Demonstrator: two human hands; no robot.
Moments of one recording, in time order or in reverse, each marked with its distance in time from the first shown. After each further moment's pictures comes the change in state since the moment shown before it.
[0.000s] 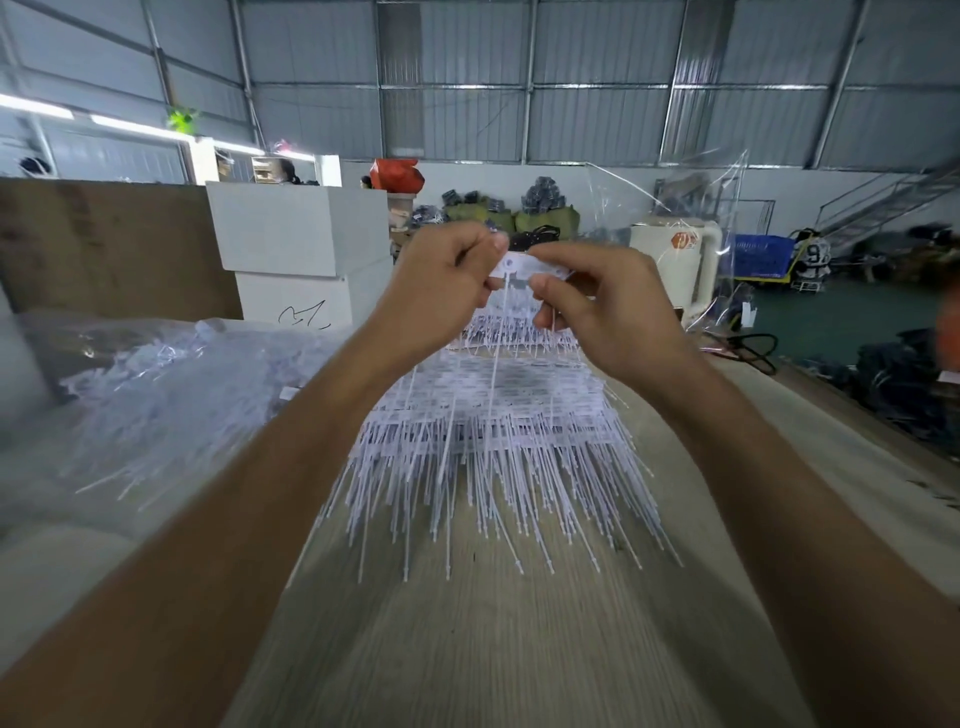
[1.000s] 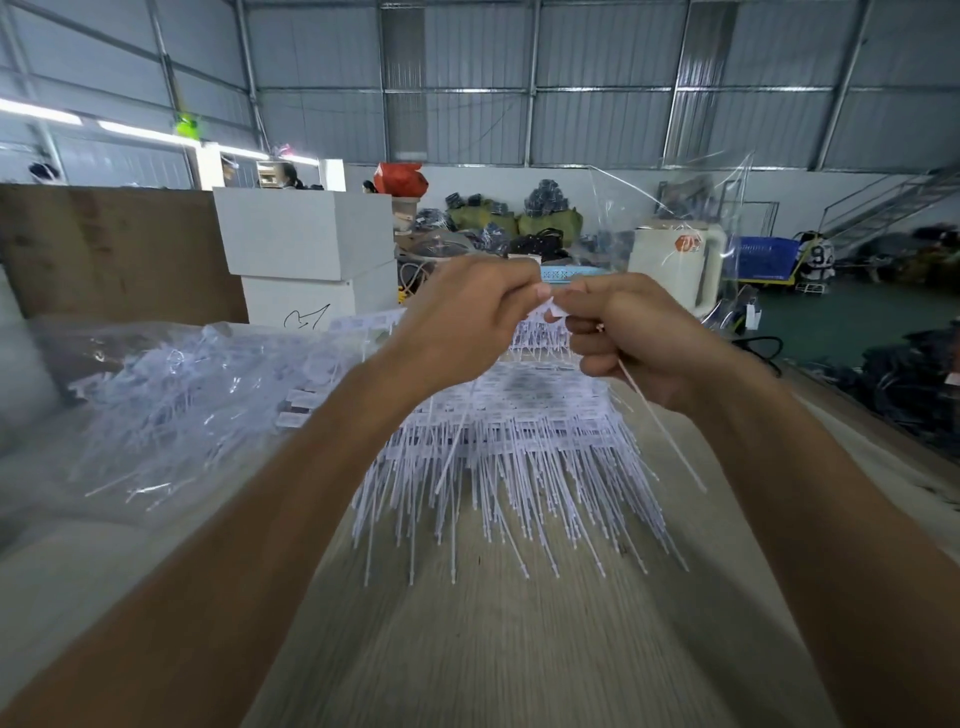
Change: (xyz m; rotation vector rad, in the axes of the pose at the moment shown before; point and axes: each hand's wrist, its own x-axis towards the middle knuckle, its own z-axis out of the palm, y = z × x) left_hand -0.005 0.001 0.007 0.411 -0.124 0.328; right_hand 0.001 -0.002 -0.011 0.596 -0.202 0.608
